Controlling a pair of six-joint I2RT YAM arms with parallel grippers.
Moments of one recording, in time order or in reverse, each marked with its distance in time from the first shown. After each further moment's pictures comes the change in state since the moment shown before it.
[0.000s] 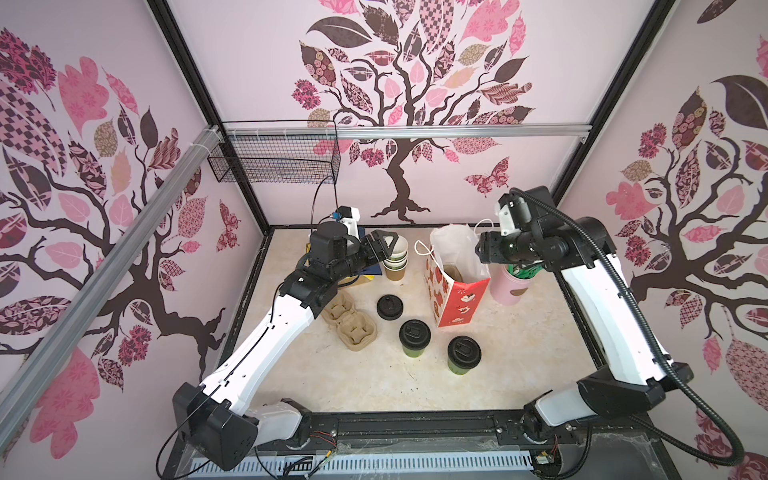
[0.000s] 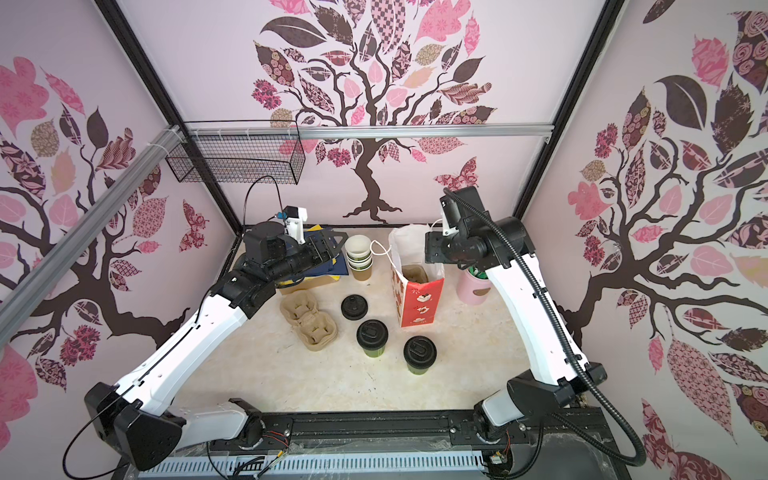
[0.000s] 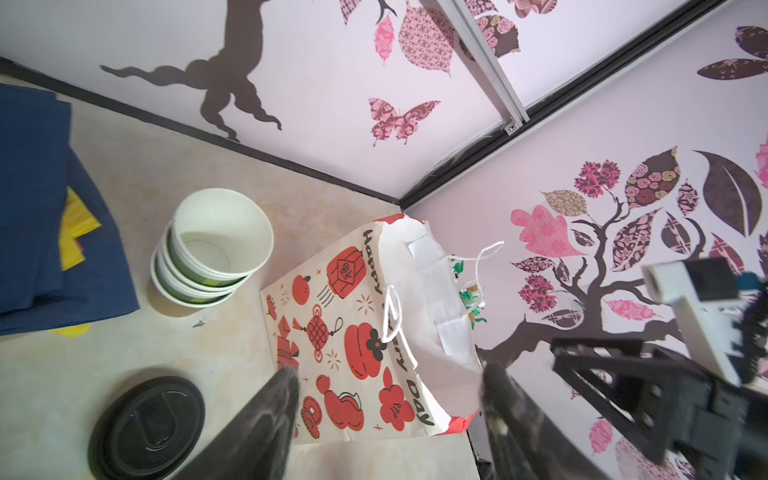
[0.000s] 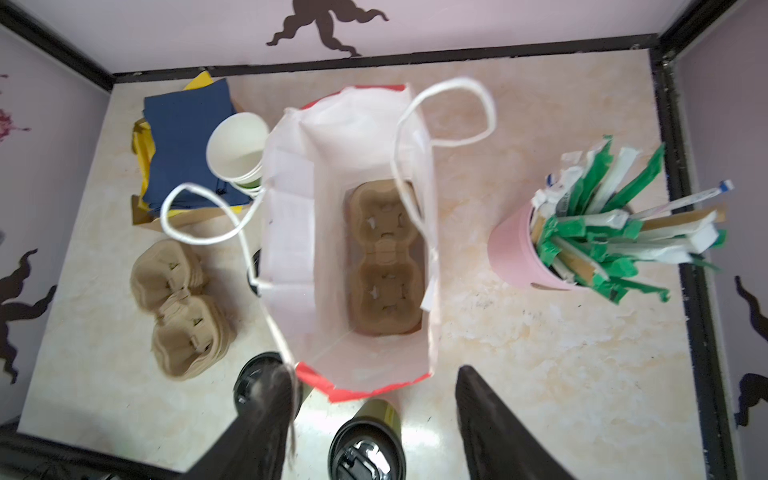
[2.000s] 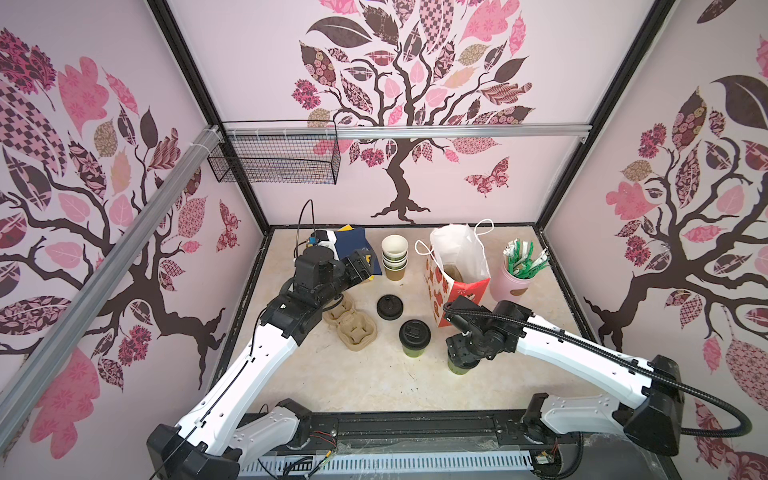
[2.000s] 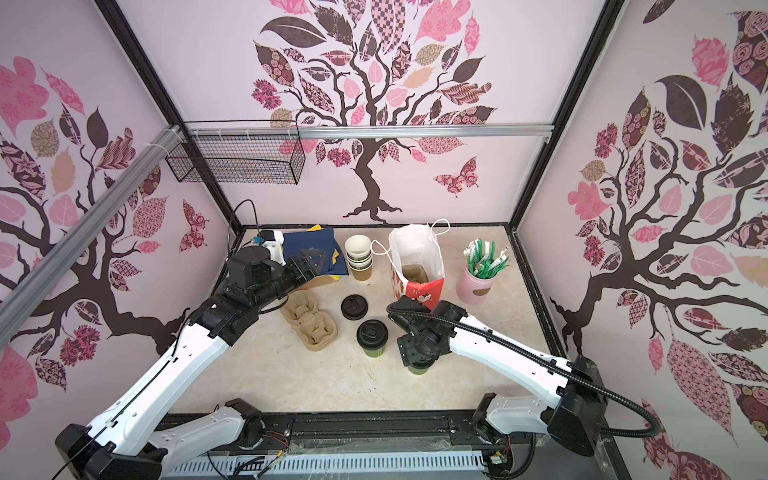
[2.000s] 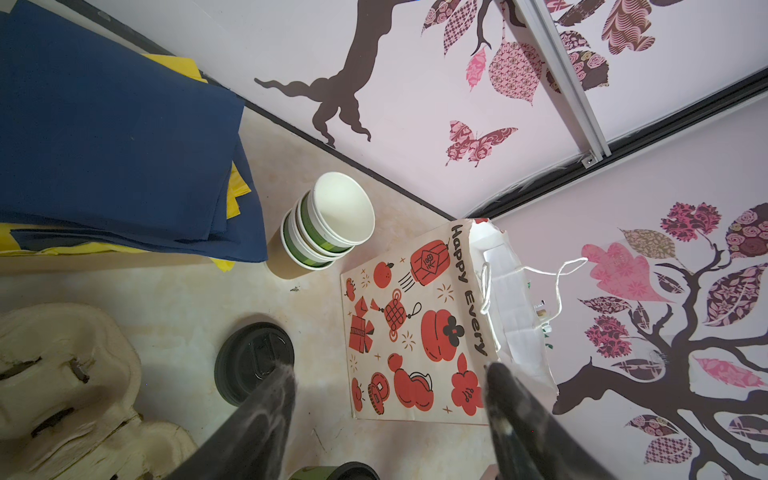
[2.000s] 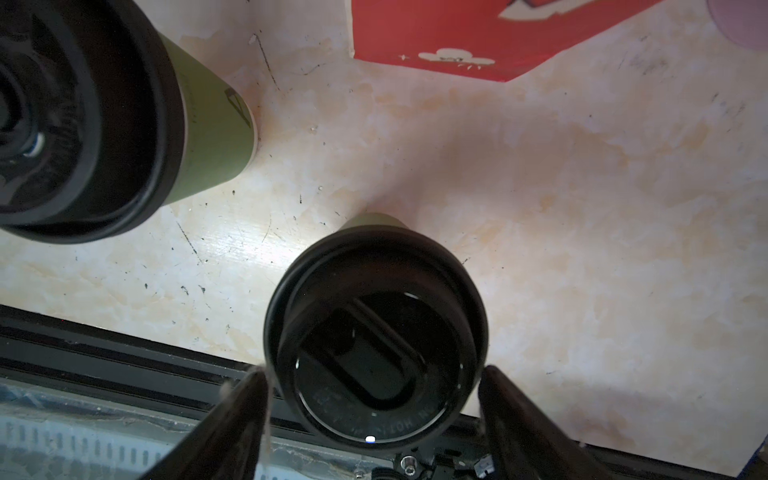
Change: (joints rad) left arm 0.008 -0.182 -0.169 -0.102 -0.175 -0.031; right arm 0.423 -0.216 -0.944 0.232 0.039 0.220
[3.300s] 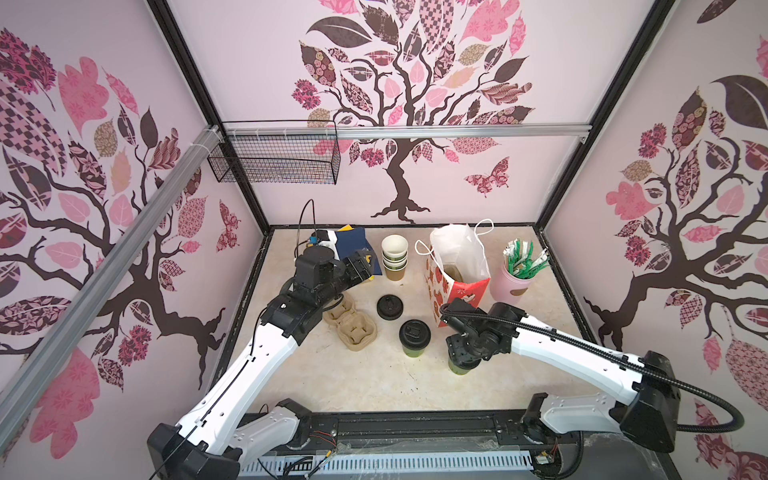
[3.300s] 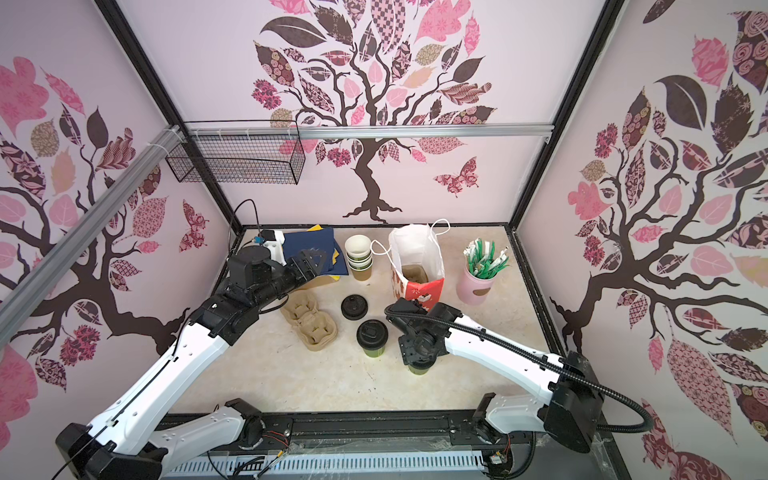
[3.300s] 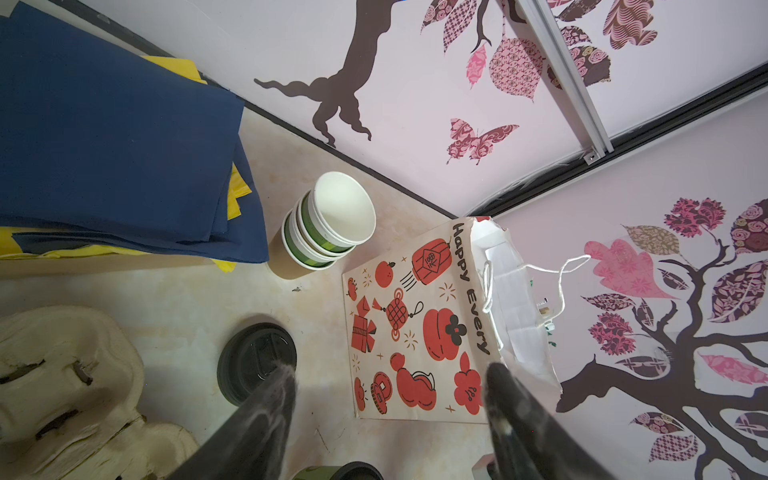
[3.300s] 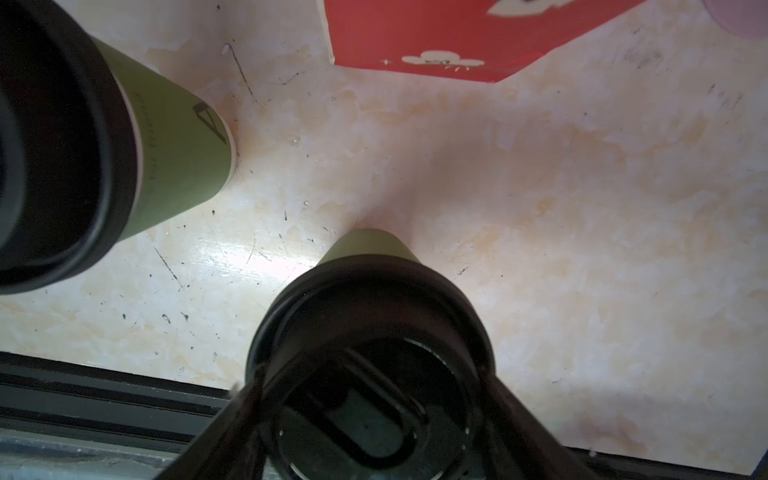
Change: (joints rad) left arm 0.000 0.006 0.001 -0.001 0.002 0.014; right arm 0.001 0.024 -0.036 0.040 0.028 0.042
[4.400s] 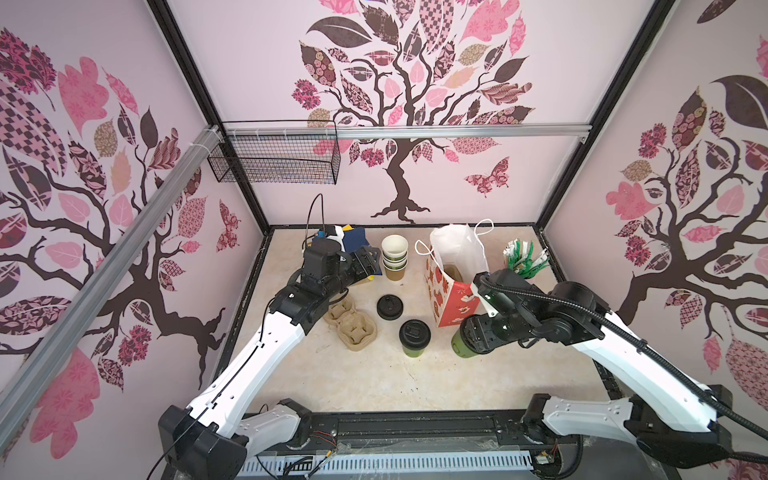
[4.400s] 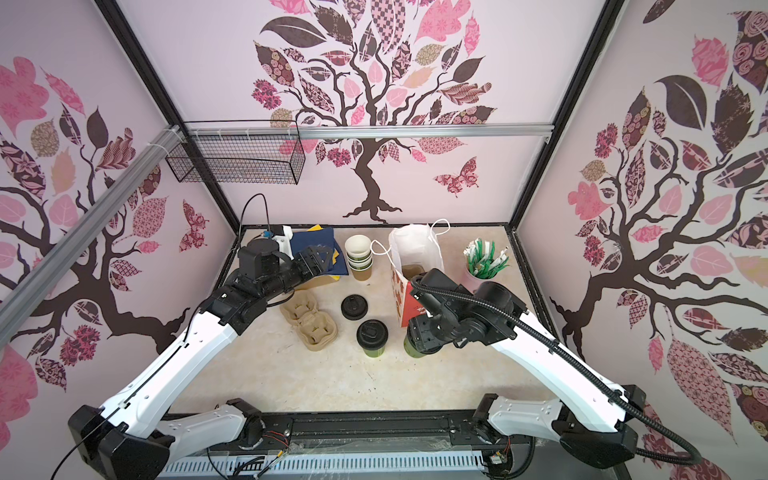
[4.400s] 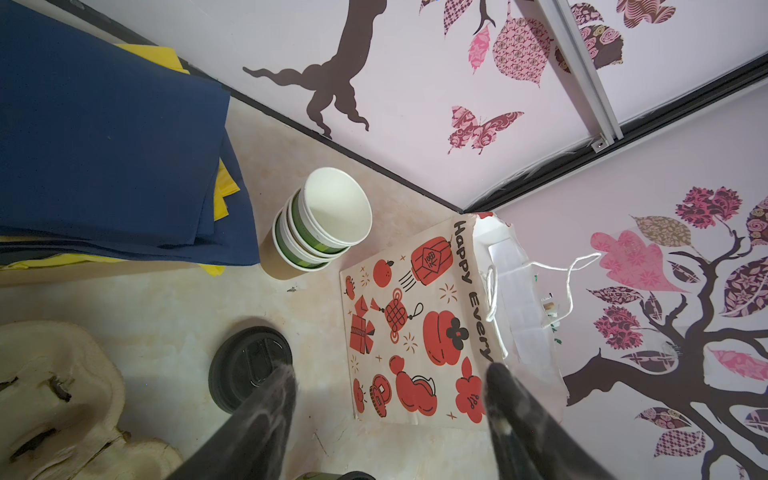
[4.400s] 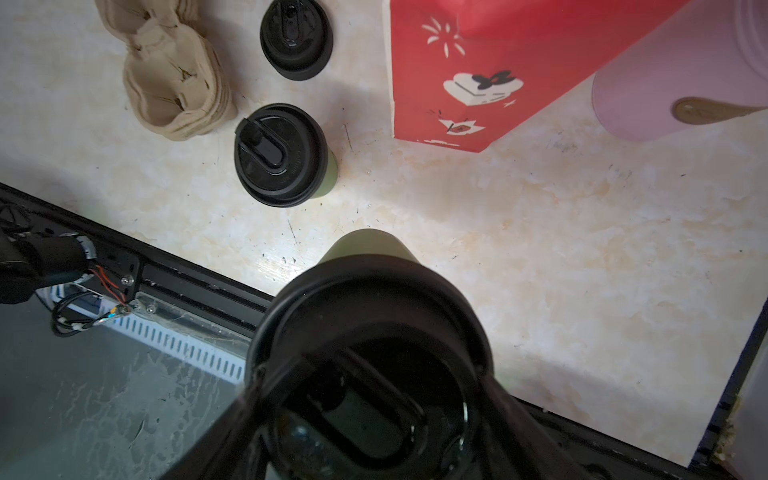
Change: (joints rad) left arm 0.000 0.084 0.053 0.006 0.029 0.012; right arm 0.000 -0.117 0.510 -0.372 -0.061 -0.094
